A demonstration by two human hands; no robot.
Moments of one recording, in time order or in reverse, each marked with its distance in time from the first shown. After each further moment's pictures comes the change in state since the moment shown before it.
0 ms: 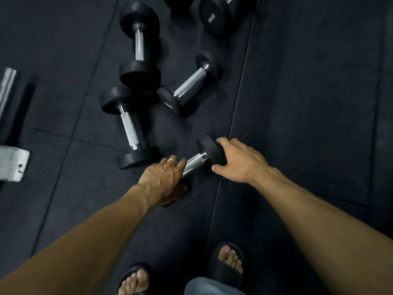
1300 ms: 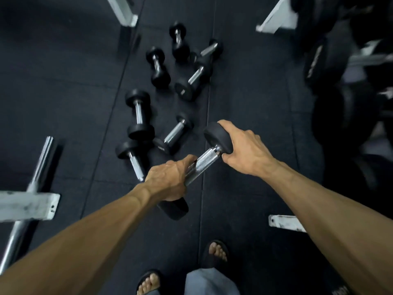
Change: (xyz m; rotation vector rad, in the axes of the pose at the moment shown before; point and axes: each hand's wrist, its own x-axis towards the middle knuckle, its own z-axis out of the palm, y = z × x) left_hand -0.149 0.052 -0.211 -0.221 0.153 0.074; right_hand -0.203 -0.040 -0.173 0.197 0.464 0.028
